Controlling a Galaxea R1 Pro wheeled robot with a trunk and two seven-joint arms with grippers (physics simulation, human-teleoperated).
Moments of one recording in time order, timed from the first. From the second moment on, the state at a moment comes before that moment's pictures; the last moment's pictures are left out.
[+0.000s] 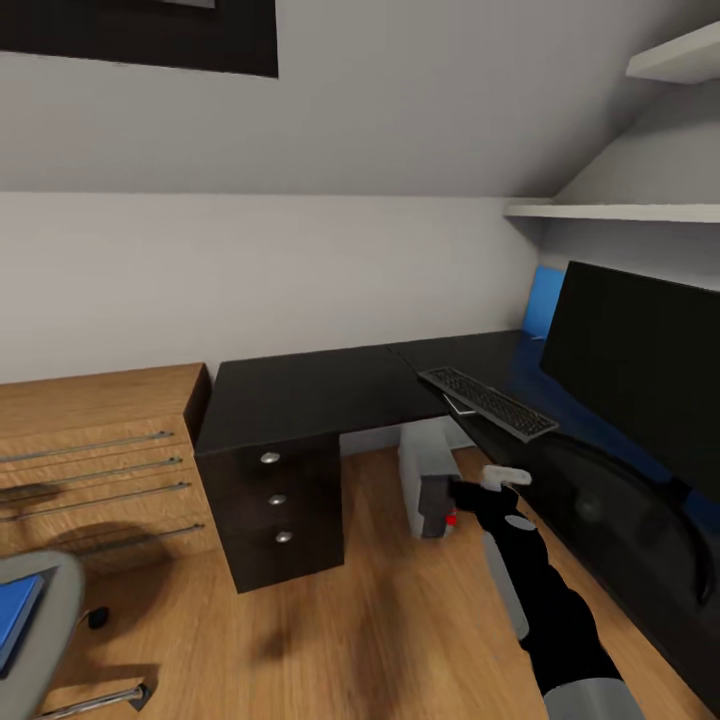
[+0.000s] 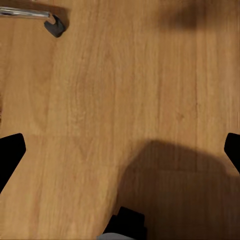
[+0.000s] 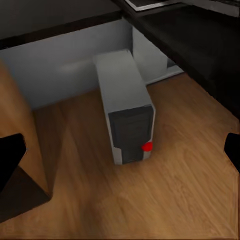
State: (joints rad) left arm -0.12 -0.01 -0.25 -0.28 0.40 -0.34 0.33; right arm -0.47 0.06 0.01 -1.25 -0.10 0.46 -0.21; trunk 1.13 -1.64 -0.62
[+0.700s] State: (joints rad) left arm -0.12 -0.02 -0.25 -0.28 0.39 -0.35 0.33; right arm -0.45 0.01 -0.06 -1.34 -0.10 0.61 -0.20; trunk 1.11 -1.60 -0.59
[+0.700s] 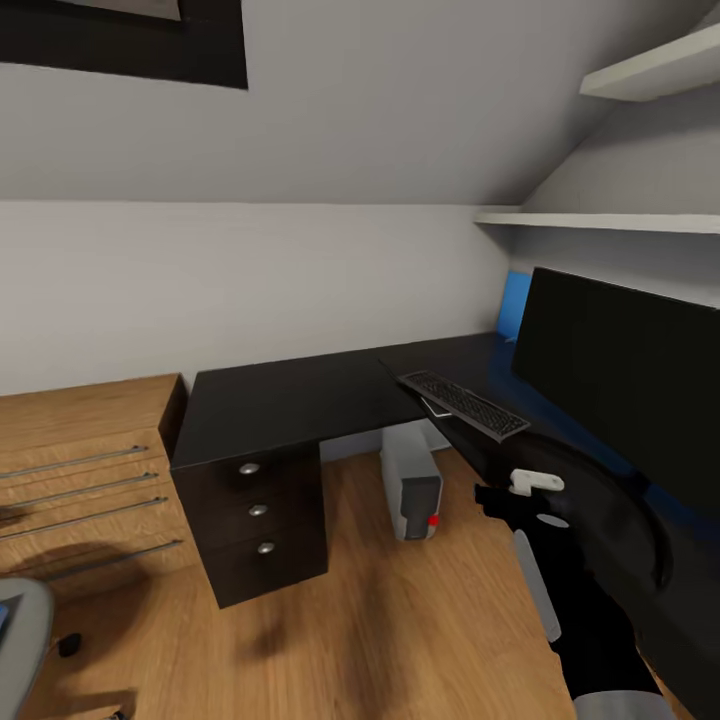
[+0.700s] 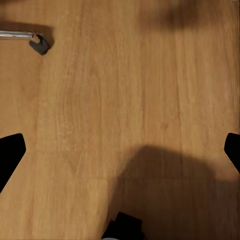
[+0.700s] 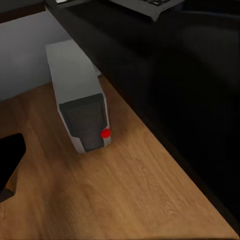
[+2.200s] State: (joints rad) left arm -0.12 -0.02 -0.25 -0.28 0.39 -0.35 0.33; right arm -0.45 -0.04 -0.10 -1.22 -0.10 0.47 -0.21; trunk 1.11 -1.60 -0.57
